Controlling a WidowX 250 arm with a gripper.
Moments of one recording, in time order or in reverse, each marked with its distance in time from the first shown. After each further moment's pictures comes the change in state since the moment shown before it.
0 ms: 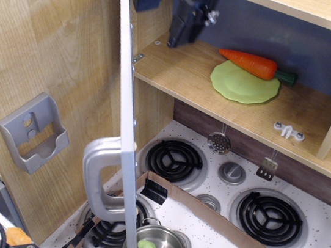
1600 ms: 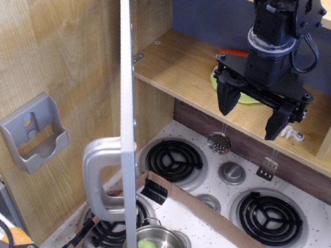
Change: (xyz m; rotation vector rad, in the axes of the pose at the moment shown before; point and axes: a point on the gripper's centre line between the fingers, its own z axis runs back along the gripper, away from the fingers) arm 0.073 -0.089 -0.090 -0.169 -0.163 0.249
